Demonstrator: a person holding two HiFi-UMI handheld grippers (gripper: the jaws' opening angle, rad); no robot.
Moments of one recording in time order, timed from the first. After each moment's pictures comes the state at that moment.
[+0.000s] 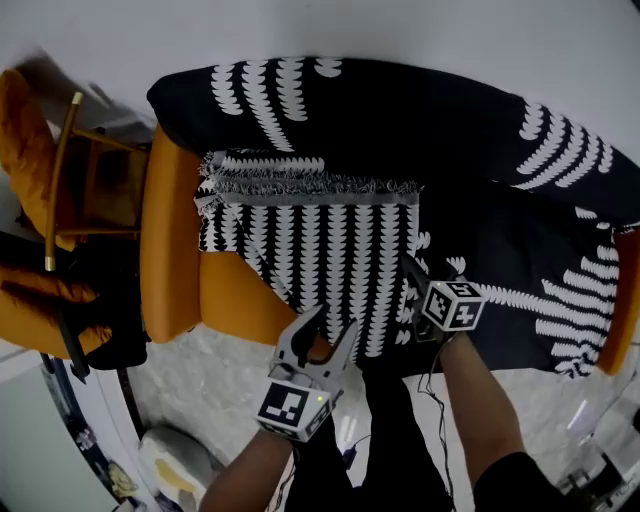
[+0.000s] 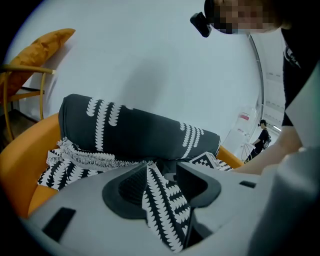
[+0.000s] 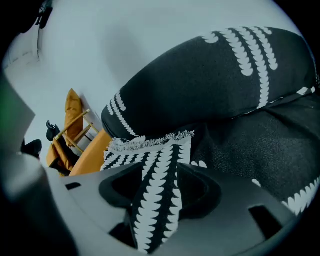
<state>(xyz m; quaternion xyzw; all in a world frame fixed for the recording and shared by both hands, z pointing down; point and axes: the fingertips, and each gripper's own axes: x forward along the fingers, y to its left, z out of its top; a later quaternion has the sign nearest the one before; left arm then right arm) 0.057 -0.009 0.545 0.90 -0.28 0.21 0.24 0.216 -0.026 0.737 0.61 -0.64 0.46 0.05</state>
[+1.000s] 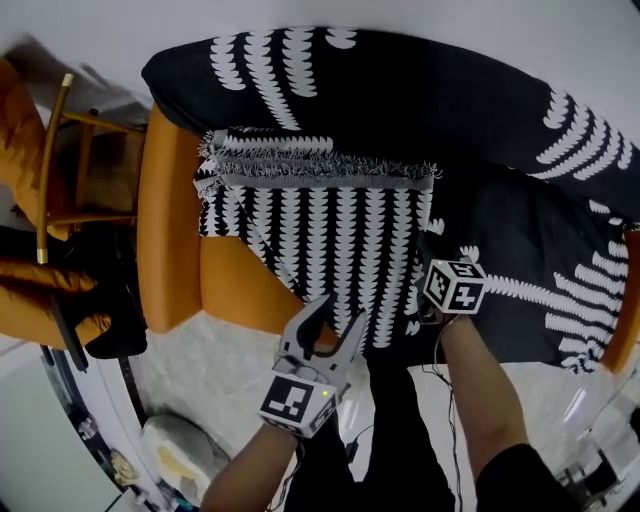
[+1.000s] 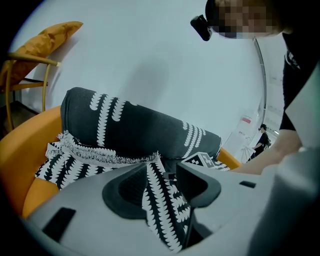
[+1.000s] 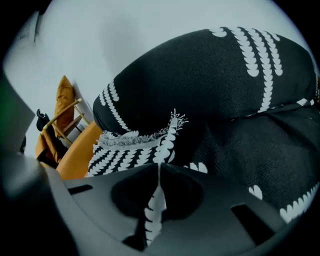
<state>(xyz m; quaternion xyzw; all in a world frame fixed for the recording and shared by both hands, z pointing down) 0.049 -0.003 0.552 0.90 -0.29 0.19 0.28 0.221 -0.031 0.745 0.64 -0.61 0.45 0.13</state>
